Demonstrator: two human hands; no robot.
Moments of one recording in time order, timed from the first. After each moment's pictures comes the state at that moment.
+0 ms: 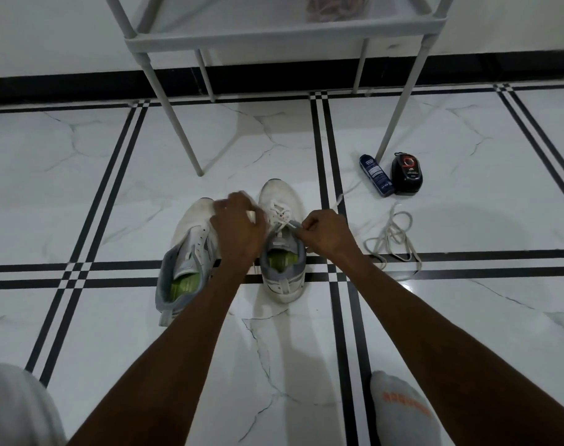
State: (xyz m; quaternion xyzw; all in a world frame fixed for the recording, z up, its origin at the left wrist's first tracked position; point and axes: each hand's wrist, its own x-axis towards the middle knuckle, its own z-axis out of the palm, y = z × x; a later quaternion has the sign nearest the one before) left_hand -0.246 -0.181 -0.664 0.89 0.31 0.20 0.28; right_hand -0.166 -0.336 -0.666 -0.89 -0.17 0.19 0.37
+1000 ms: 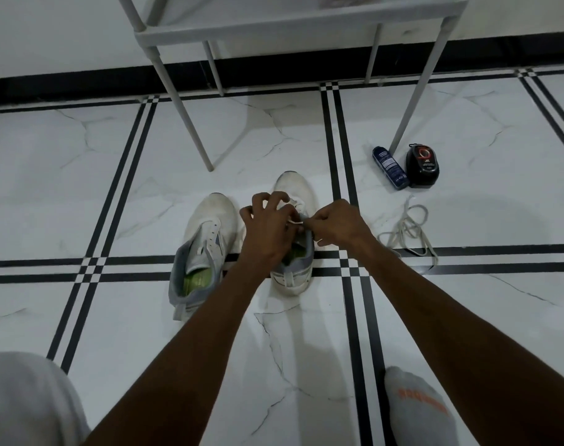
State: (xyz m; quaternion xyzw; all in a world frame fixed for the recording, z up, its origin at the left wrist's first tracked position) left_hand -0.246 -0.186 -0.679 0.98 0.10 0.09 0.14; right_hand -0.158 -0.334 -0.661 -0.85 -0.15 0.27 0.42
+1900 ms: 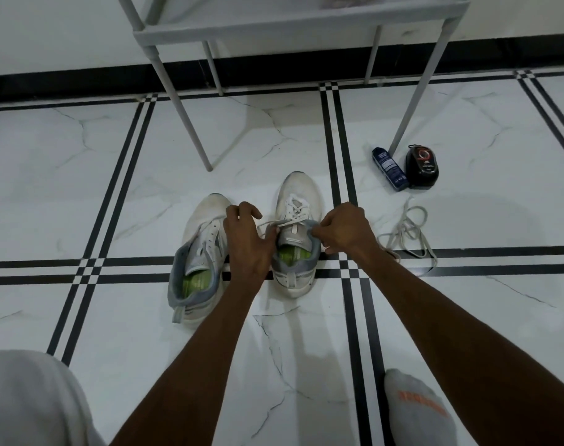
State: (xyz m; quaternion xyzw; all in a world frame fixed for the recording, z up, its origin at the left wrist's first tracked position) left_hand -0.275 -0.187 -0.678 0.87 0.27 0.22 0.34; right_hand -0.159 -0.342 -0.669 -0.88 -0.10 0.25 0.38
